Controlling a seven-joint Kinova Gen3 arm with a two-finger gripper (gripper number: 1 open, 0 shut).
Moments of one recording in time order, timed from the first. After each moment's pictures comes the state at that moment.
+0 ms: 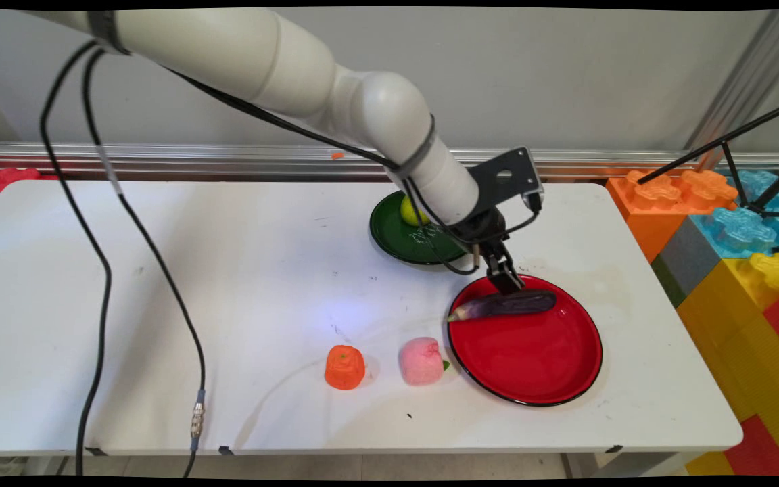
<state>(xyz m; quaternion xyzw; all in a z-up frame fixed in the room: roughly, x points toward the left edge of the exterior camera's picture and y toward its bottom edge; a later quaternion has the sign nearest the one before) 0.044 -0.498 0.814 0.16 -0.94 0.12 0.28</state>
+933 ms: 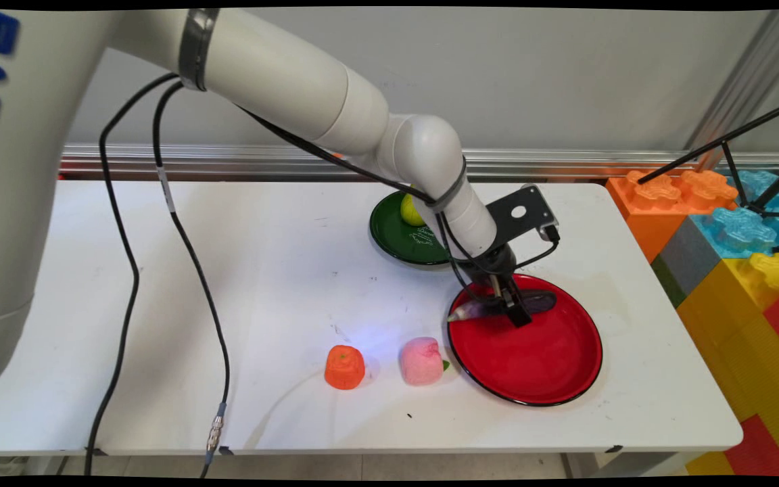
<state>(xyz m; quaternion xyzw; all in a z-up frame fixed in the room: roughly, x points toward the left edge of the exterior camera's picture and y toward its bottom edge) 0.014 -0.498 0.769 0.22 -0.94 0.07 0.26</state>
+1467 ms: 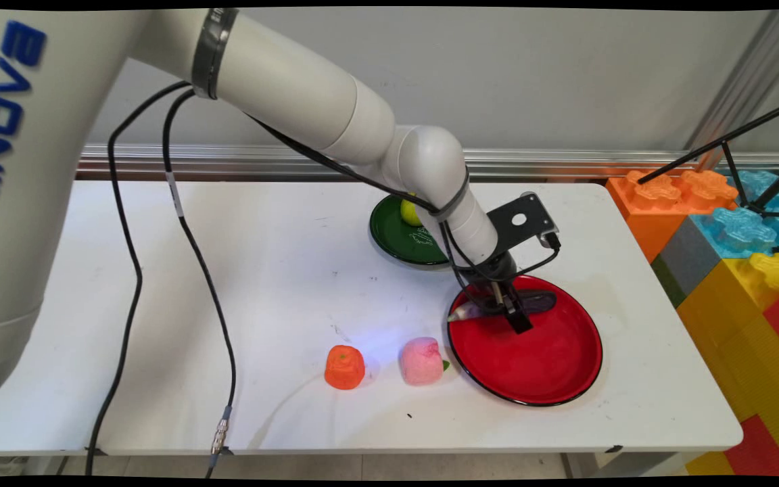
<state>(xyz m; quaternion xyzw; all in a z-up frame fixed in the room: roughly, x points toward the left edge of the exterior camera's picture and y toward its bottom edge) 0.010 -0.496 0.758 0.24 -0.94 0.06 0.26</state>
